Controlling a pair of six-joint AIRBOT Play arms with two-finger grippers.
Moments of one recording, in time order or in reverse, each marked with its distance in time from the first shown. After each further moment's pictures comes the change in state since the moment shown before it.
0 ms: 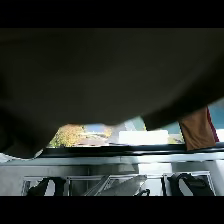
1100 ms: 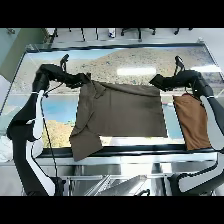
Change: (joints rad) left arm -0.432 -1.367 0.200 0.033 0.053 0.113; right arm 0.014 -0.935 -0.392 0.027 0.239 -0.055
